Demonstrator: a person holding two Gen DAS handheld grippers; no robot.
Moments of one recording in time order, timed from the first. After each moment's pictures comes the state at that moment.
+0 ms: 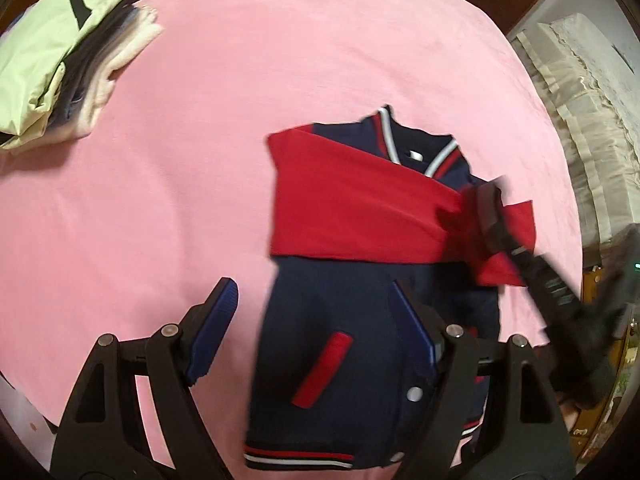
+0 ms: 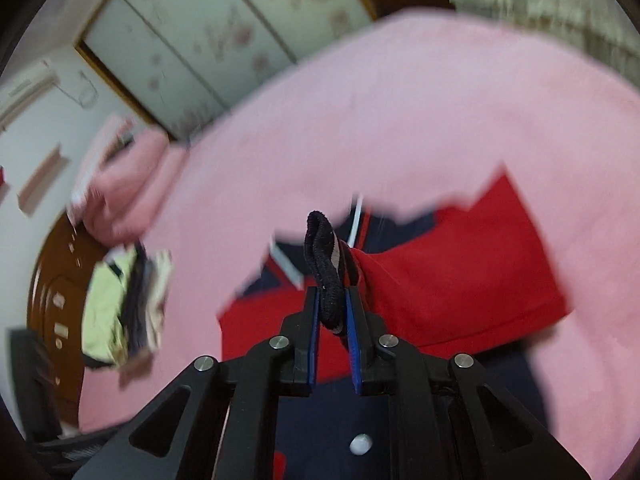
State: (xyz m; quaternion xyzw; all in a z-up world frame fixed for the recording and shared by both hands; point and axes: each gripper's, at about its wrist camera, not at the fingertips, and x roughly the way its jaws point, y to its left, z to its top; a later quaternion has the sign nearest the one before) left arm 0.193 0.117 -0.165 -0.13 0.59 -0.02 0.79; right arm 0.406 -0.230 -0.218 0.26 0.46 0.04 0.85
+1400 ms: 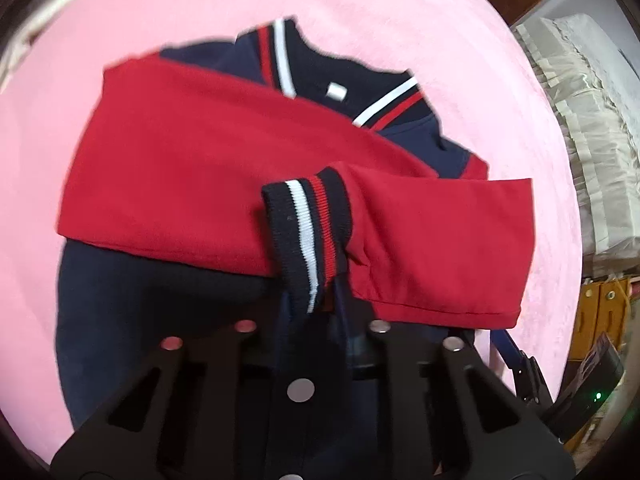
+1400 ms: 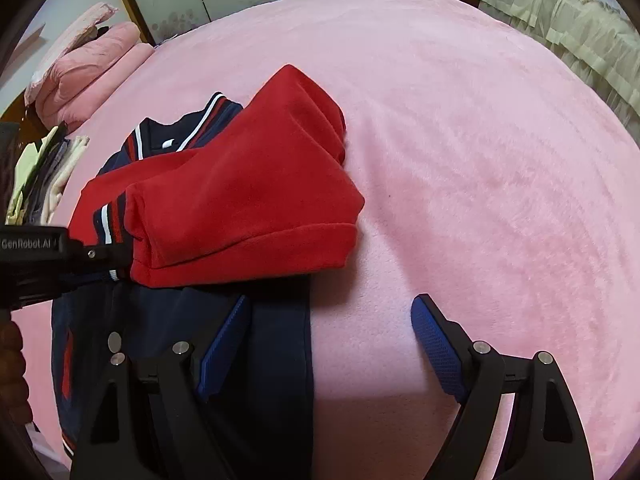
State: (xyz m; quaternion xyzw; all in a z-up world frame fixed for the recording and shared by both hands) left arm 0.234 -0.061 -0.266 -0.16 0.60 -0.03 0.78; right arm 0.314 -0.361 -0.303 0.07 0.52 0.01 0.85
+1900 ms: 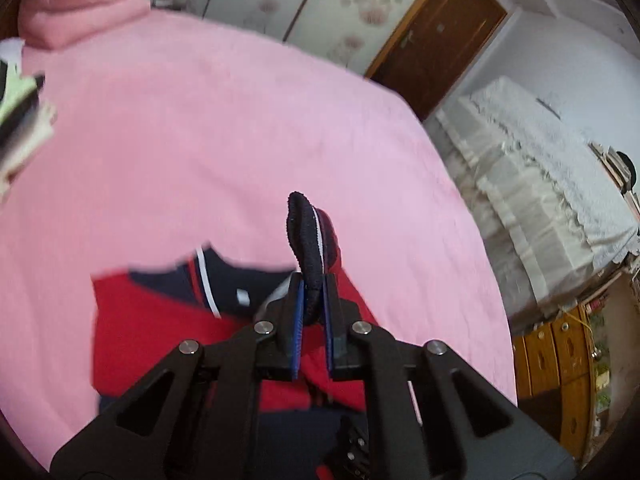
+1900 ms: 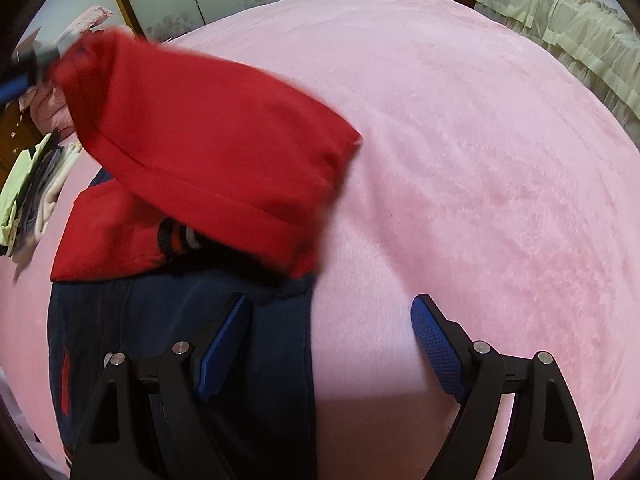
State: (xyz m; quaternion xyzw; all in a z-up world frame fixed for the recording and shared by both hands) left arm 0.286 -0.065 -0.126 -0.20 0.41 -0.10 0.89; right arm 0.326 -0.363 -0.308 0.06 0.52 0.00 0.85
